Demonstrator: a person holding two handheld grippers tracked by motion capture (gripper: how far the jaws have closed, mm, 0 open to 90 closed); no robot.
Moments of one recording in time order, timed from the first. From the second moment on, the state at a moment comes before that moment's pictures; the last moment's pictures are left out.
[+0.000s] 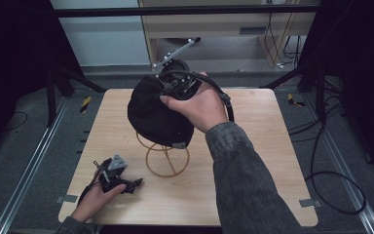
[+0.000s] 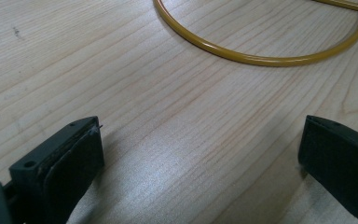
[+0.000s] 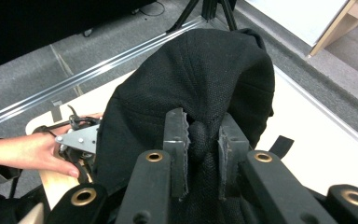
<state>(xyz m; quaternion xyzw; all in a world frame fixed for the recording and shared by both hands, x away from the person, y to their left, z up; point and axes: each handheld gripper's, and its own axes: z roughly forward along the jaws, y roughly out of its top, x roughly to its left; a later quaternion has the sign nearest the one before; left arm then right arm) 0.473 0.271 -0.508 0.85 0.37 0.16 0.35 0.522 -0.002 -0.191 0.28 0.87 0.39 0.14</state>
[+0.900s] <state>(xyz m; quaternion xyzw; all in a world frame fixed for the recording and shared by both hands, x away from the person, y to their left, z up) 0.473 0.271 -0.508 0.85 0.37 0.16 0.35 0.536 0.024 -0.214 0.28 0.88 0.37 0.12</state>
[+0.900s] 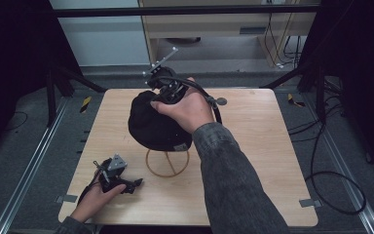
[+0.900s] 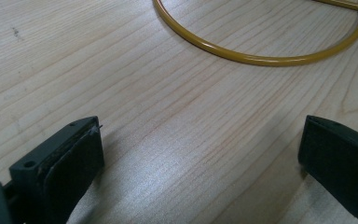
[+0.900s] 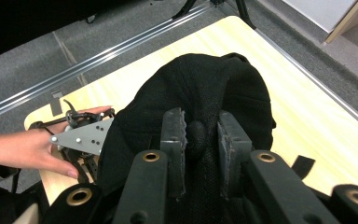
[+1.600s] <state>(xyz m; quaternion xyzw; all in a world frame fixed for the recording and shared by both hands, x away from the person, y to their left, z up) 0.473 0.271 -0.508 0.85 0.37 0.16 0.35 0.534 0.022 -0.218 0.28 0.88 0.35 0.13</state>
